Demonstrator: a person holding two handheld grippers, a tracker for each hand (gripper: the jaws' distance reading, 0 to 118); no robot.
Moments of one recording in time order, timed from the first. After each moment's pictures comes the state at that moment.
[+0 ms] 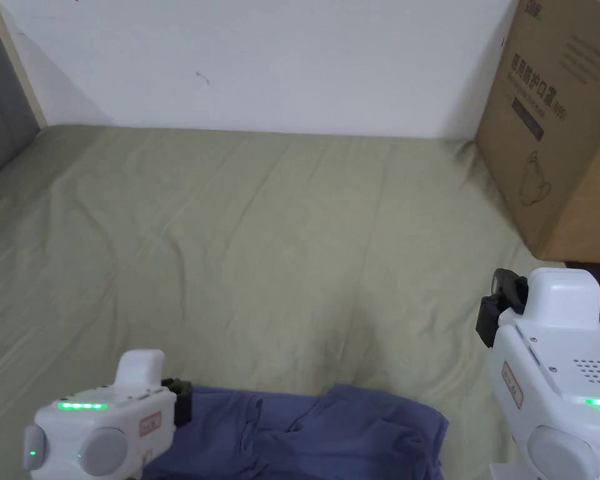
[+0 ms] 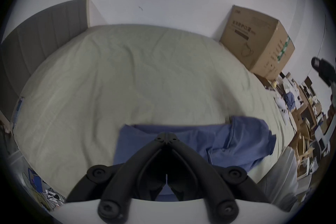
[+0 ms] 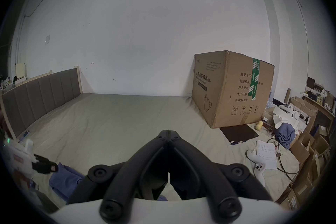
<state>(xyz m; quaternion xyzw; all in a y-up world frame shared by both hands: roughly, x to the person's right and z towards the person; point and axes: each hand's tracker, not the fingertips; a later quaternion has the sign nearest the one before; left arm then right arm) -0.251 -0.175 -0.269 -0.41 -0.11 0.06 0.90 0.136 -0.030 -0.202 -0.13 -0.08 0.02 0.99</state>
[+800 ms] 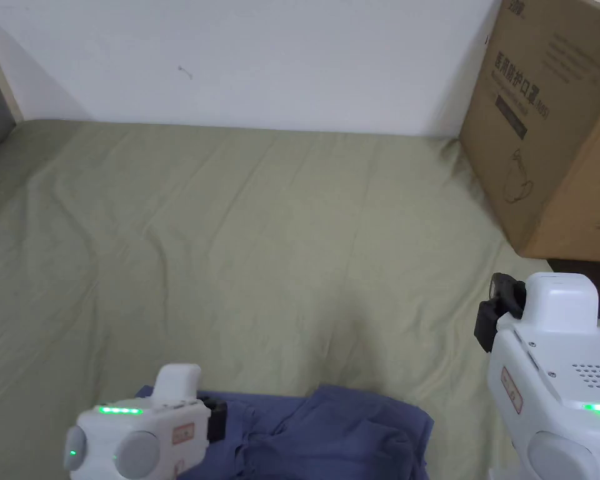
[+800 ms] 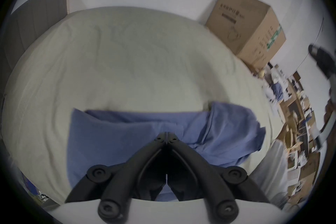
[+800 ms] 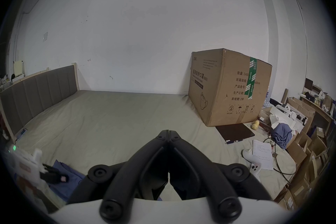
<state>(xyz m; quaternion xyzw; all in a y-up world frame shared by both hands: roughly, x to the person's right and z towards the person) -0.223 -0.179 -0.277 -0.44 -0.17 0.10 0.87 0.147 -0.032 -0.202 -0.14 -0.09 0.03 0.99</state>
